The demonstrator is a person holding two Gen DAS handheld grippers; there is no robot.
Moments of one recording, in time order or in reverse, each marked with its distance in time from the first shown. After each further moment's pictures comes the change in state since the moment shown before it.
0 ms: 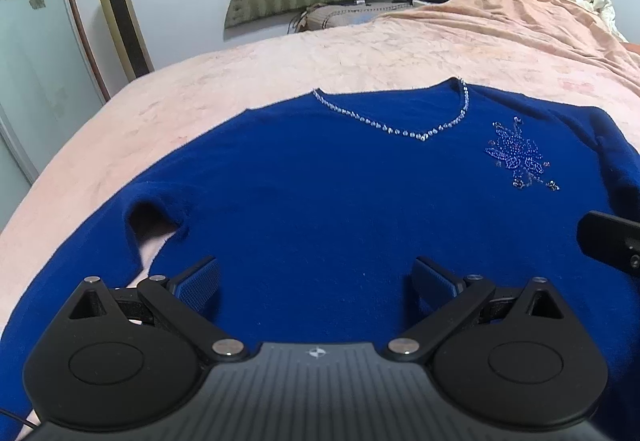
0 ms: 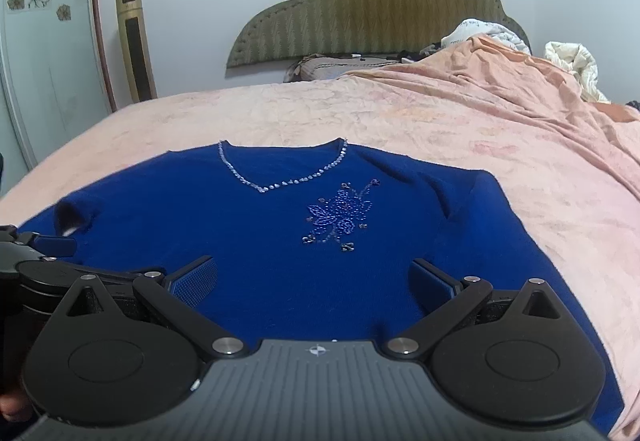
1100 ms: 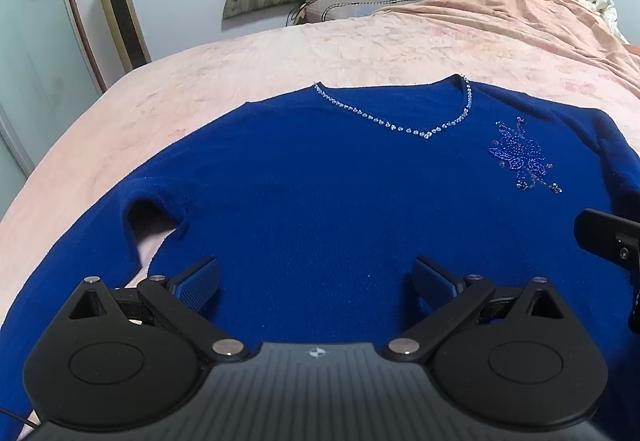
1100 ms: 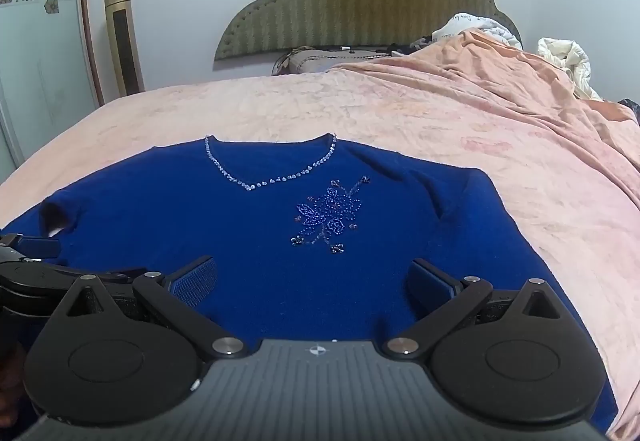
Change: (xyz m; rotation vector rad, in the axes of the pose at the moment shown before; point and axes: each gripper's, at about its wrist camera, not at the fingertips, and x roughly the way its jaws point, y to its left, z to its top) left arm 0.005 0.006 0.006 -0.015 0.038 -0.021; right arm 0.014 -0.004 0.006 -0.008 0.027 -0.046
